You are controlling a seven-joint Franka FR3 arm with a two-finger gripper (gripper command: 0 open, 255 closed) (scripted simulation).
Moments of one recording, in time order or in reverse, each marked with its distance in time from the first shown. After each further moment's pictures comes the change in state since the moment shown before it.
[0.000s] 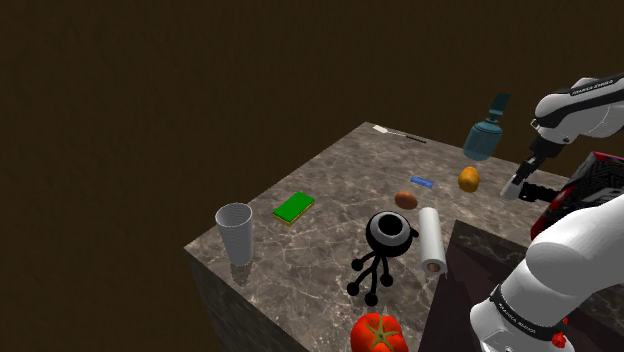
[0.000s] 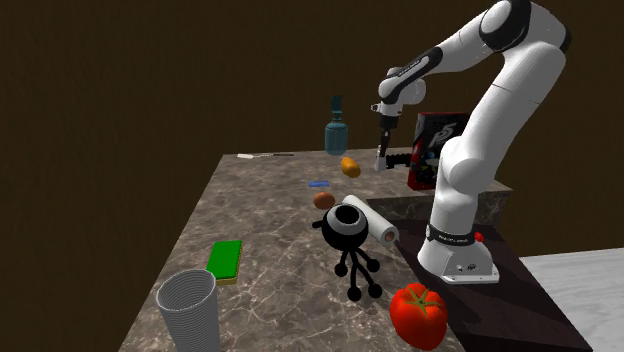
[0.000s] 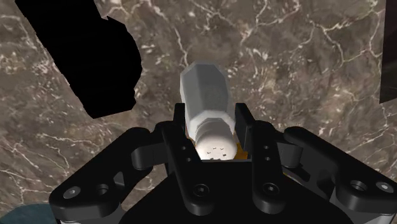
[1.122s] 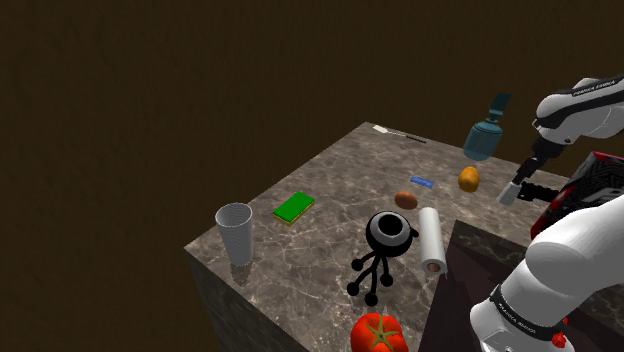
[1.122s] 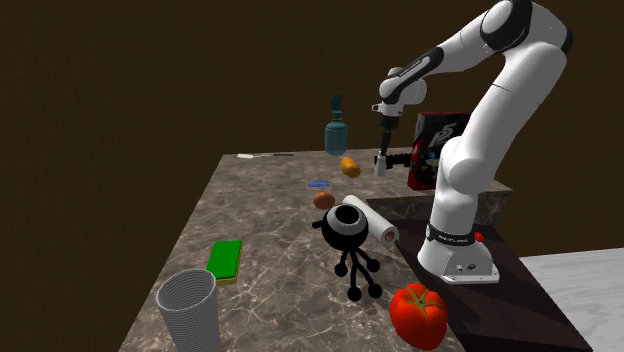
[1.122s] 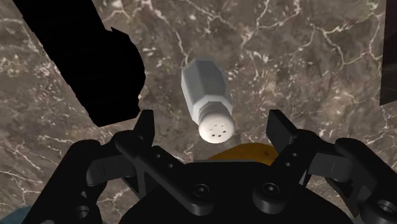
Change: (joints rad) arm -0.008 -0.006 0.000 -0.003 -0.006 0.000 -0.003
